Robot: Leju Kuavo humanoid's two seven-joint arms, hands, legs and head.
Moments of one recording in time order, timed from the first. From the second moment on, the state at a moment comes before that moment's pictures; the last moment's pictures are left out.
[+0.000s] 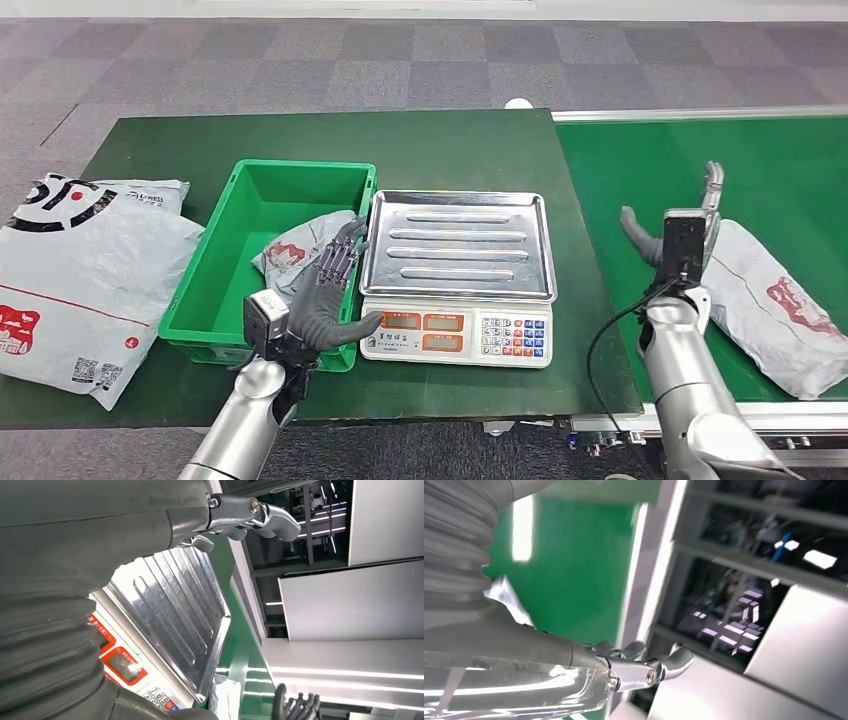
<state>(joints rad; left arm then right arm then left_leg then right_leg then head) -0.32 -0.17 -0.23 -1.04 -0.03 -0.32 -0.70 -0.63 -0.07 -0.04 -0.70 0.14 -0.43 -0.65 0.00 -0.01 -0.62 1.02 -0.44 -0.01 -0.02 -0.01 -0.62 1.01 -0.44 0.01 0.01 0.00</state>
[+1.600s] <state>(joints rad) -0.42 -0.16 -0.23 -0.86 -0.03 -0.36 -0.70 -0.69 -0.40 0.12 -0.26 0.64 0.00 0.26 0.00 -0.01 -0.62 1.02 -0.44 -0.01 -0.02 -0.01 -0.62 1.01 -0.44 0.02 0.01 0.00</state>
